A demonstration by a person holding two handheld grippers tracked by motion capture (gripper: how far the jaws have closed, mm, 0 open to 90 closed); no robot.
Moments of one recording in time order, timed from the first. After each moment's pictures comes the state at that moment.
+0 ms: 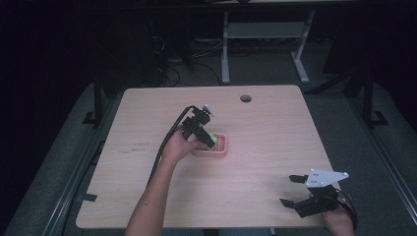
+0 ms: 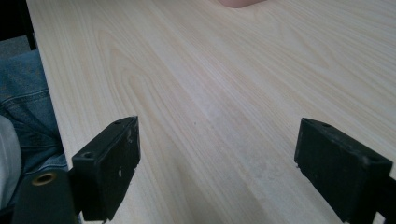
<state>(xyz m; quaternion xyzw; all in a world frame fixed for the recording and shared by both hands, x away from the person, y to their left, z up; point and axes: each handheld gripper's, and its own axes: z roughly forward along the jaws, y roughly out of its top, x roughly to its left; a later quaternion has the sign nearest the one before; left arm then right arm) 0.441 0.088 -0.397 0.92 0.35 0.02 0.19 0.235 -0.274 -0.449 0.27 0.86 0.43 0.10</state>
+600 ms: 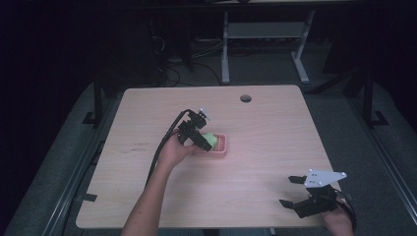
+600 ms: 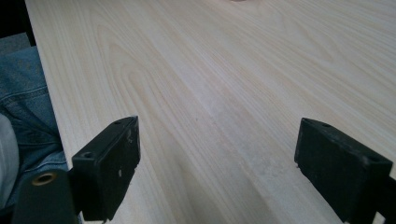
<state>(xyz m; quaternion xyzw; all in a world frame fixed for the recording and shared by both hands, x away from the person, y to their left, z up) 0.425 0.100 -0.398 0.91 0.35 0.03 0.20 0.236 -0.272 -0.452 0.28 0.86 0.42 0.10</state>
